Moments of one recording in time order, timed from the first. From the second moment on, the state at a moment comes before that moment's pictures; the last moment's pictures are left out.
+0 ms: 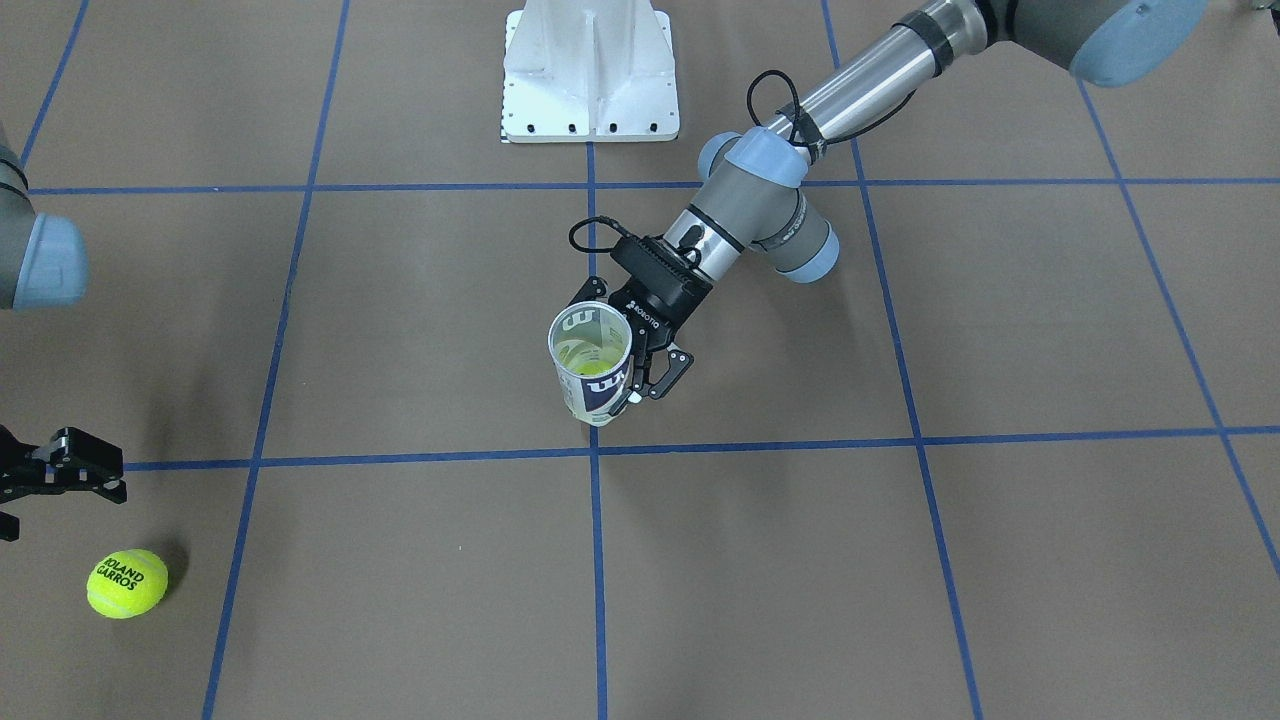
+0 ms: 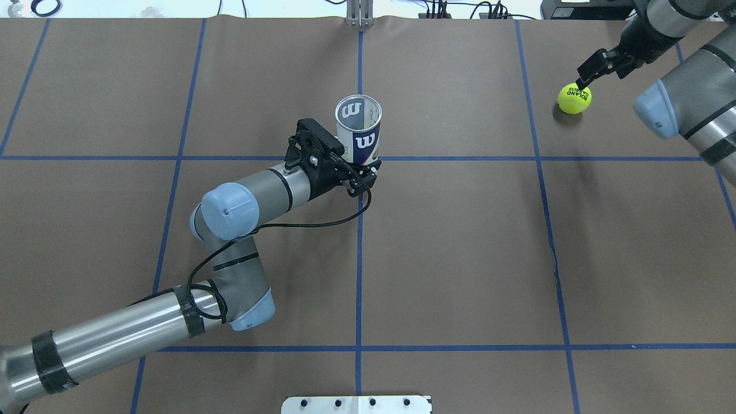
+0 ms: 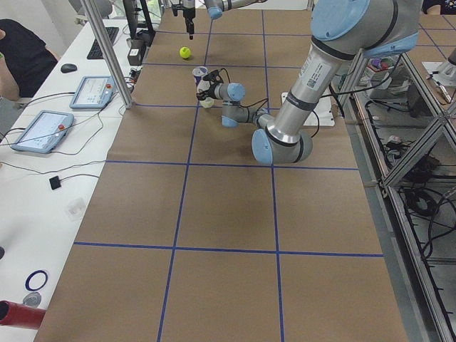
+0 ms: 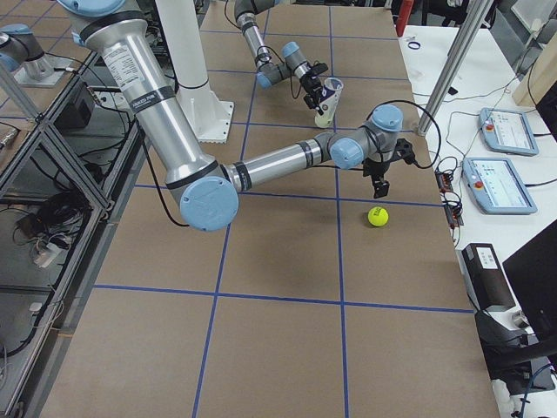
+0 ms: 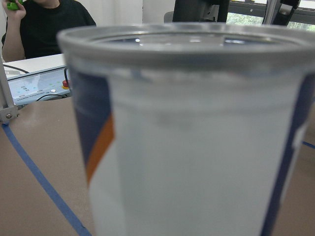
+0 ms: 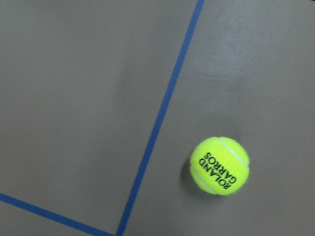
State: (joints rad) left arm -0.48 -2.30 -1.16 -2.94 -1.39 -0.55; right arm 1.18 -1.08 1.33 -1.35 2.24 0.26
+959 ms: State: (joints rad) left arm -0.48 -2.30 -1.16 -2.94 -1.39 -0.55; right arm 1.10 -0.99 1.07 -1.12 2.13 0.29
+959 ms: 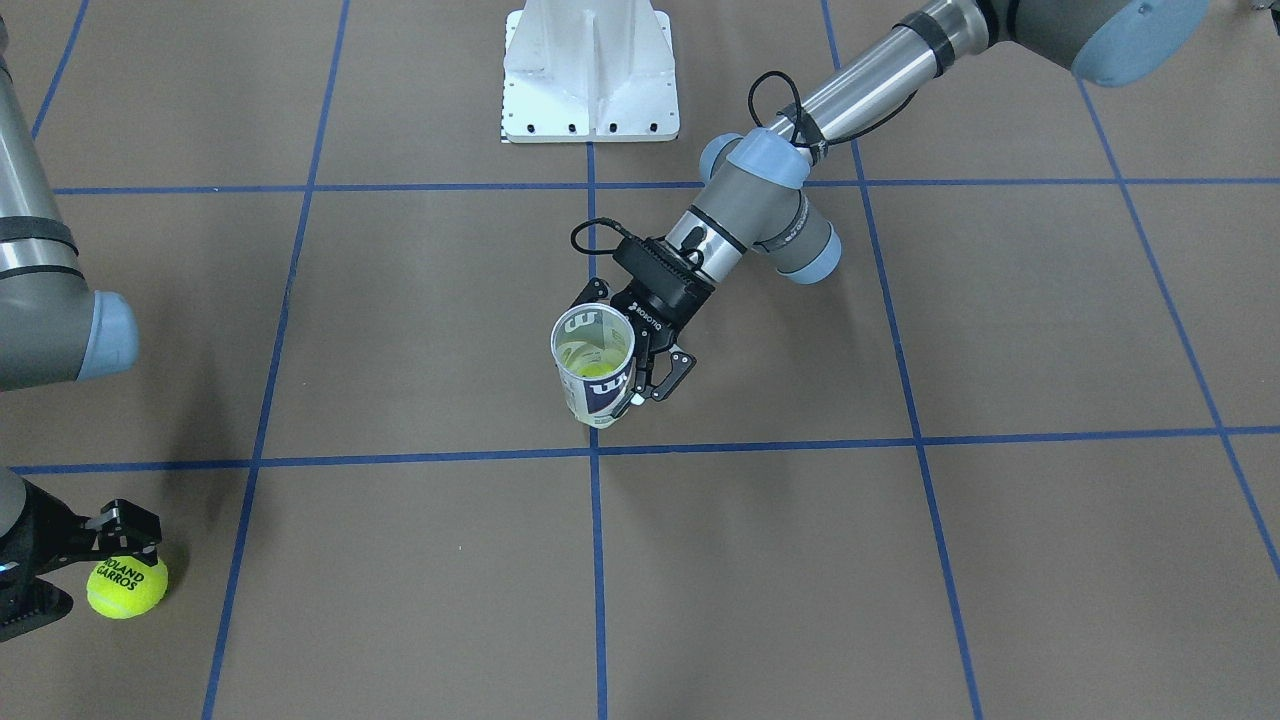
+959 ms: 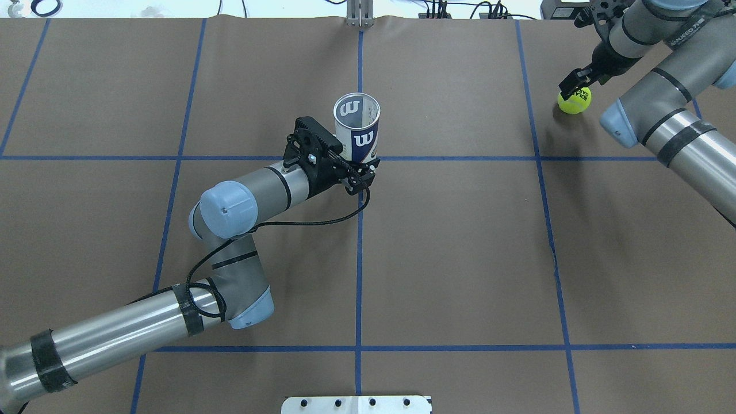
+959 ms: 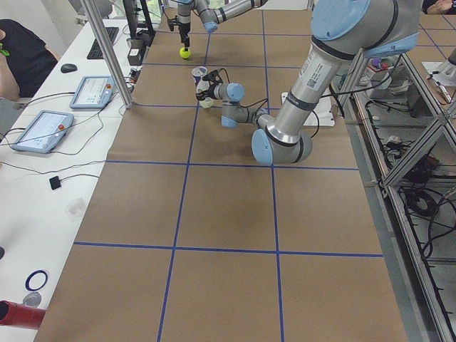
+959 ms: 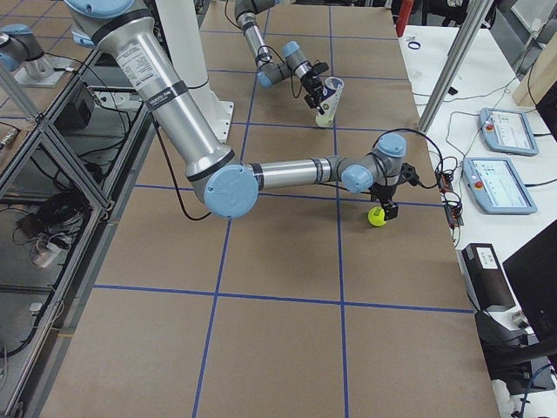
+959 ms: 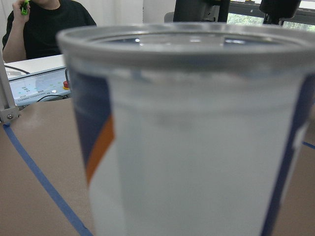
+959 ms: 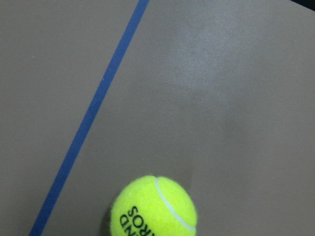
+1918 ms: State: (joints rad) left arm -0.49 -2.30 -1.16 -2.94 -1.39 -0.55; right arm 1.07 -0.97 1.00 -1.02 2.06 0.30
